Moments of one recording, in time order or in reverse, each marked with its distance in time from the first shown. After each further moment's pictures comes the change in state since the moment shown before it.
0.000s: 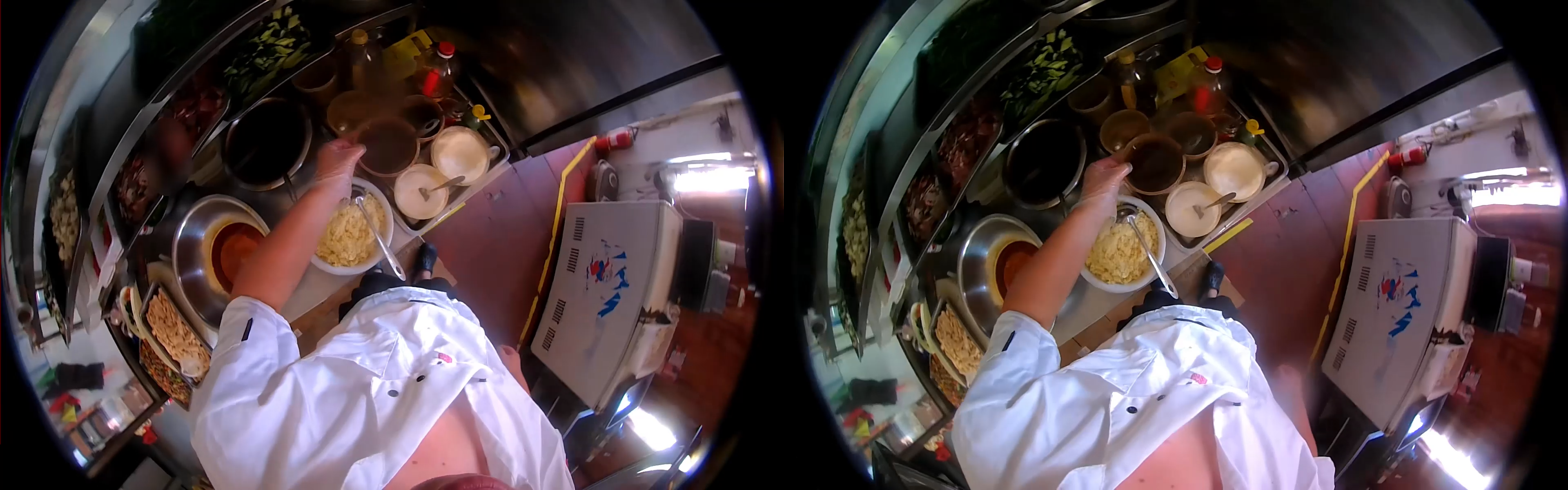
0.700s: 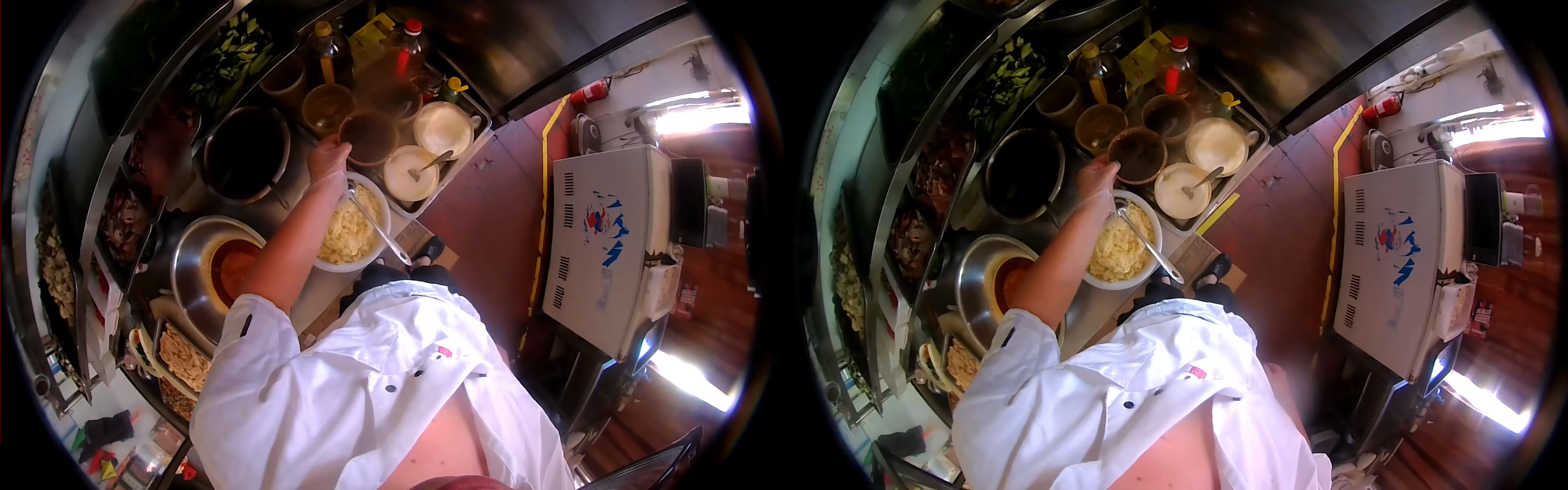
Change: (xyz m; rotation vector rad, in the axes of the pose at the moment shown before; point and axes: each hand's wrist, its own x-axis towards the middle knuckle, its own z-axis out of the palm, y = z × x) left_hand -0.005 -0.018 0.017 -0.195 0.085 -0.032; right_hand -0.107 0.010 0.088 -0.029 -0.092 0.048
